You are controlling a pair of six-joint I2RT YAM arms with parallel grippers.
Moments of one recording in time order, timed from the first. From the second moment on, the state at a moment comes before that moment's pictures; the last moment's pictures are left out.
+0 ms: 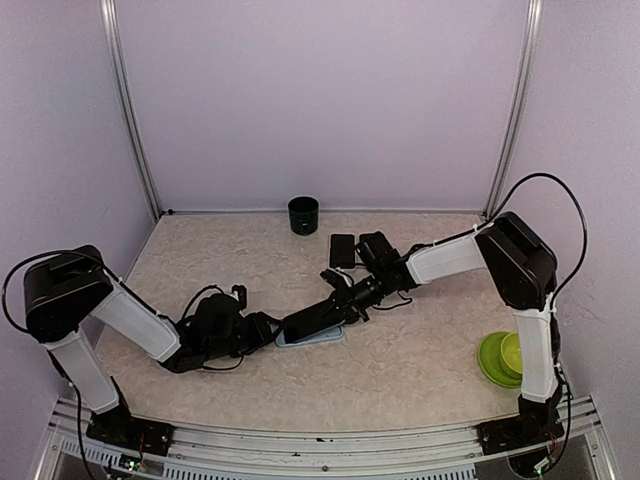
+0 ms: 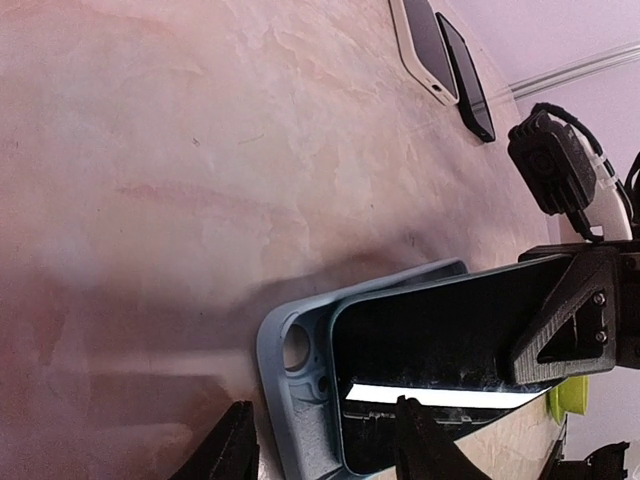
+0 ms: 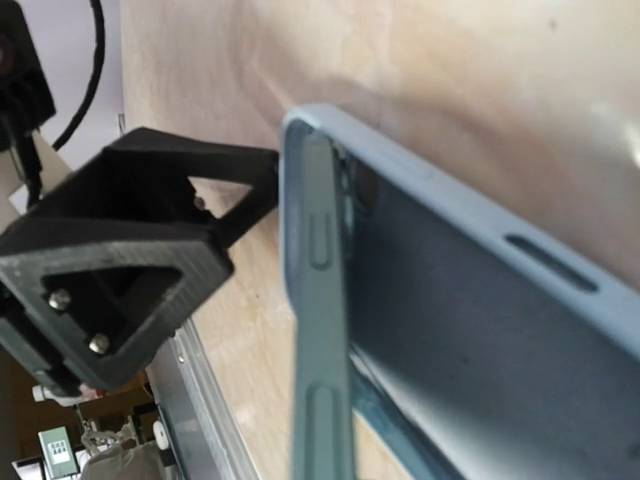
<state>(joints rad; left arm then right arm) -0.85 1.70 0.45 0.72 -0.10 -1.03 0.70 2.15 1.34 -0.10 -0.97 0.67</state>
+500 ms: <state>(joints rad) -0.86 1.75 0.45 0.78 -0.09 -1.04 0.69 2.23 1.40 -0.10 -1.06 0.69</state>
